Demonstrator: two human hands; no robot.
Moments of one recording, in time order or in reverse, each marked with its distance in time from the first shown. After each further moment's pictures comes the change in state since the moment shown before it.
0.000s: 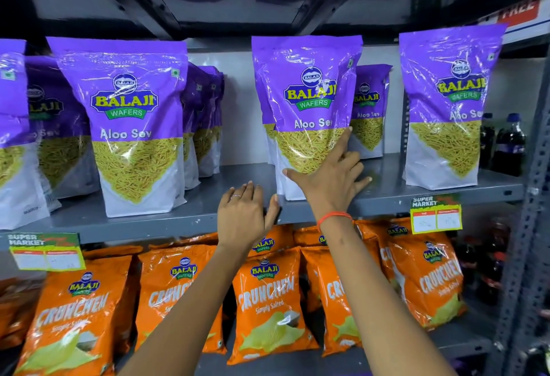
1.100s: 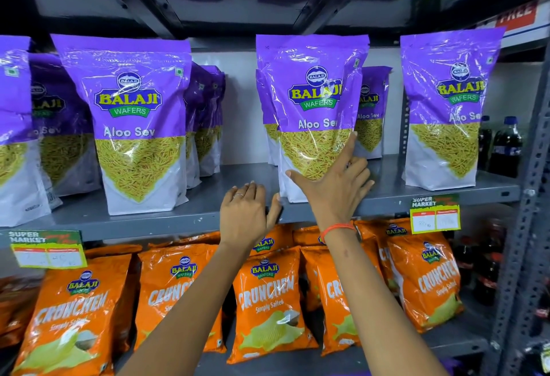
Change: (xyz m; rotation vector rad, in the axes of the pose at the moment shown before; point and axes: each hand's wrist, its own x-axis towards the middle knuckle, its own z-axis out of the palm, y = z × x) left_hand -0.002 0.000 -0.003 0.012 -0.027 0.018; right_hand -0.015 0.011 0.001 0.009 0.174 -0.048
